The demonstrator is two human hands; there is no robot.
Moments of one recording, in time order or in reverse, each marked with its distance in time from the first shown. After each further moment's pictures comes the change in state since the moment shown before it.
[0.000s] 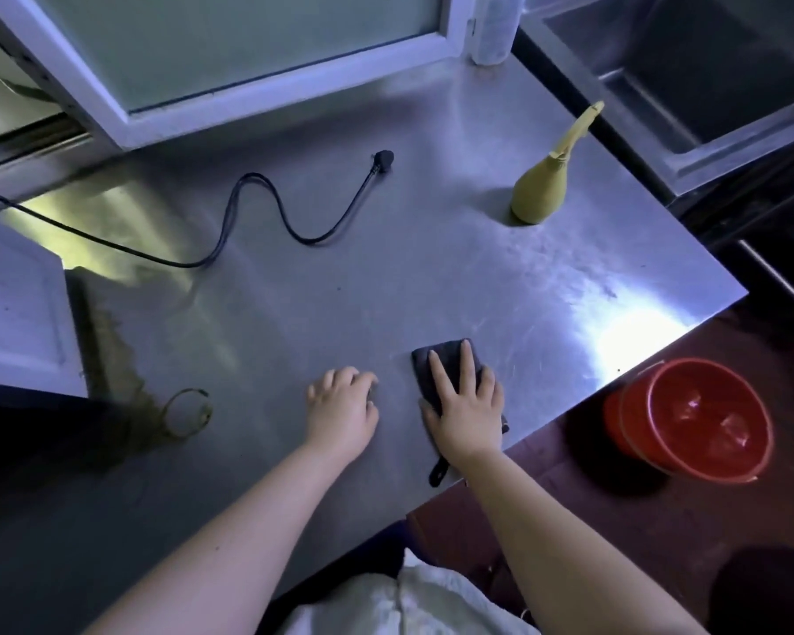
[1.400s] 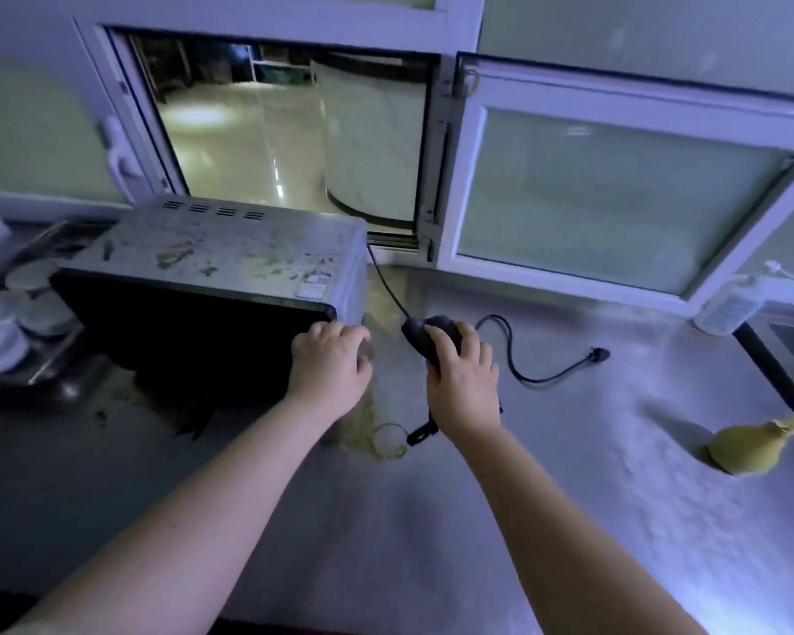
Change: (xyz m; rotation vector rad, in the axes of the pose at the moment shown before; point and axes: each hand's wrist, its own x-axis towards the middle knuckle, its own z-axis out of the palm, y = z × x) left_hand -0.132 -0.199 -0.214 0.044 0.697 -0.371; right_hand -0.042 -0.310 -0.142 0.191 0.396 -0.743
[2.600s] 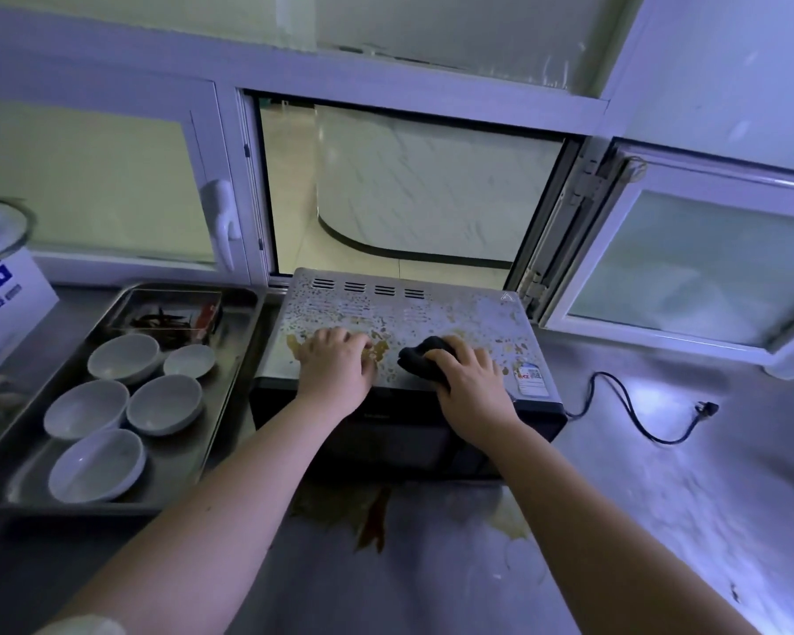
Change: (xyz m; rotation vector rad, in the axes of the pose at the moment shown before) left_hand 0.121 -0.356 -0.069 -0.020 -0.127 0.048; right_hand 0.139 -0.311 0.122 -0.210 -0.235 -0.053
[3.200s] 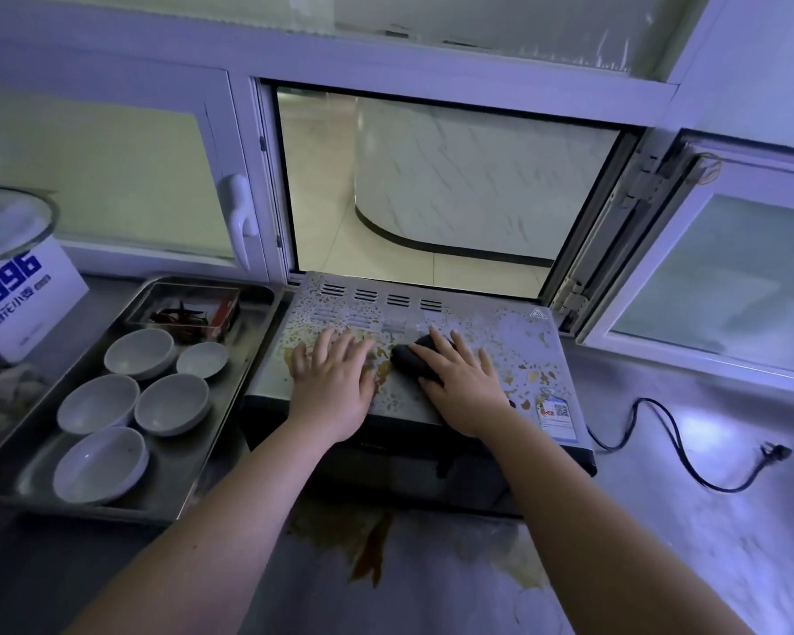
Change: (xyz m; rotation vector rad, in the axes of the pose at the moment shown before) left_hand 0.017 -0.005 0.026 0.043 -0.033 -0.075; right_hand 0.077 0.027 0.028 0.069 -0.249 -0.091
